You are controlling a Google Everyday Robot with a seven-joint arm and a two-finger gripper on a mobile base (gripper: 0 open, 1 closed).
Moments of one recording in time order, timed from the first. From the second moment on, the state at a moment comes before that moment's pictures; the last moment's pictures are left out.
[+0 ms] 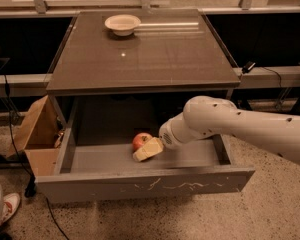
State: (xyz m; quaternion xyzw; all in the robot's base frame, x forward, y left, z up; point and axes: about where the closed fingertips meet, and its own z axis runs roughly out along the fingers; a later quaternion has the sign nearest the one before) arm 0.562 -0.035 0.652 -0.33 0.89 0.18 0.24
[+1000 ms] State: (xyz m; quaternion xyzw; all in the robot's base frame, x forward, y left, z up) arm 0.566 0.019 0.627 -0.35 0.88 0.19 0.25
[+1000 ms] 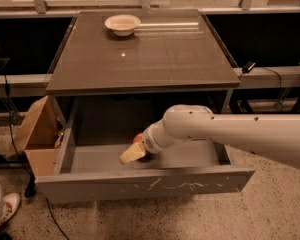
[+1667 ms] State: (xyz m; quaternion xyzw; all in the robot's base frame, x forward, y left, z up) arm 0.568 0.036 0.617 -0.37 0.87 0.20 0.25
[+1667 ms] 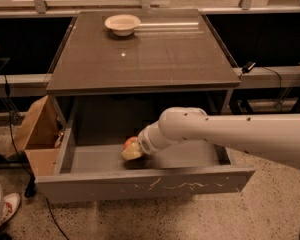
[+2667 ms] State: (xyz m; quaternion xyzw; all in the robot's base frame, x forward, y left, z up) arm 0.546 -0.082 0.758 -0.40 0.83 0.14 0.37
